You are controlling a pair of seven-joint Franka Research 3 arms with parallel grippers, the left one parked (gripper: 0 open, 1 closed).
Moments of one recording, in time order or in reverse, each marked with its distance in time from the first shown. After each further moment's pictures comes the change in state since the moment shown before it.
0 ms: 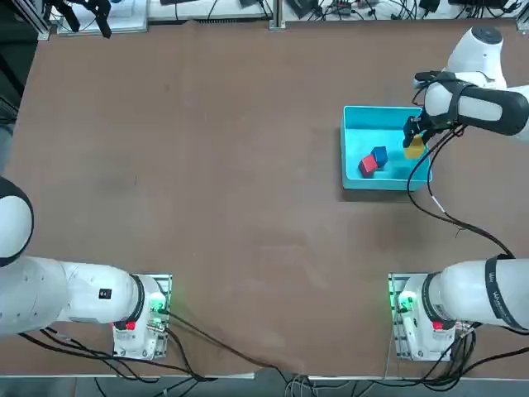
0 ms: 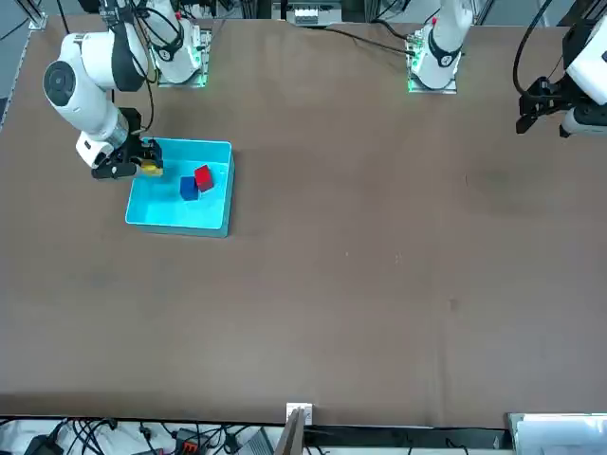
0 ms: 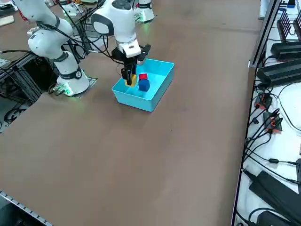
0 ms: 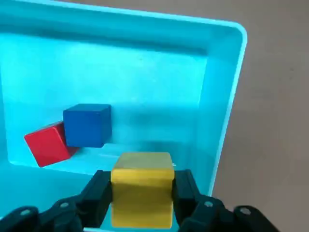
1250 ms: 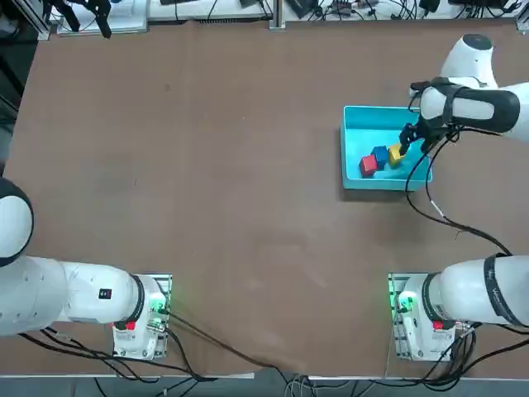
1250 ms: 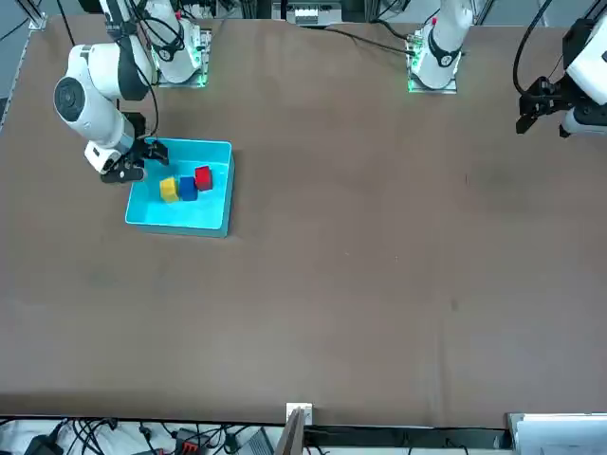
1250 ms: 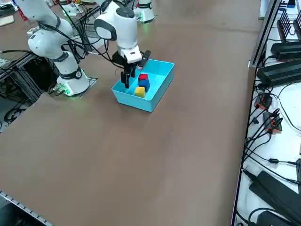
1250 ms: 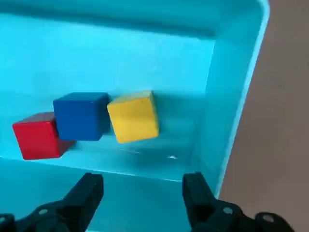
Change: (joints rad) arm 0.001 0.050 0.000 0.023 0.000 -0.013 -0.001
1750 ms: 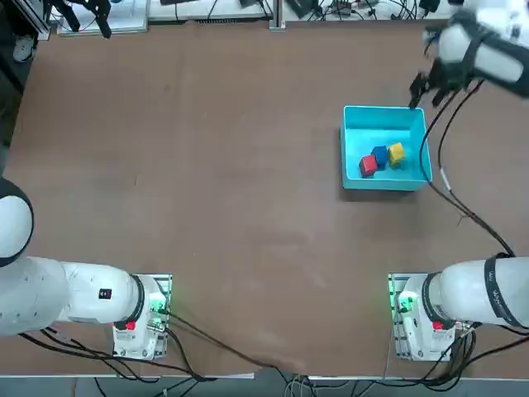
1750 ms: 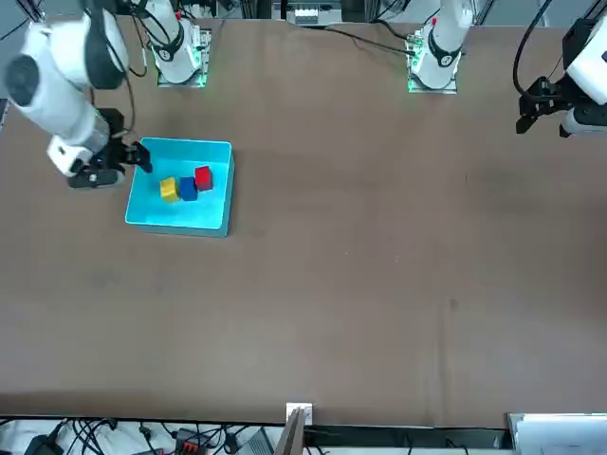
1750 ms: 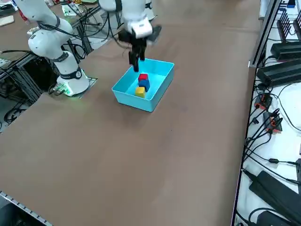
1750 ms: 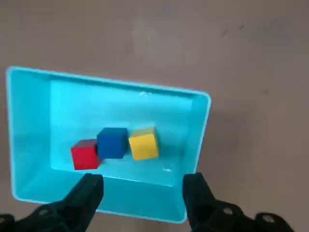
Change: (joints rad) arm 0.002 -0.027 0.001 0.363 0.000 -0.328 -0.001
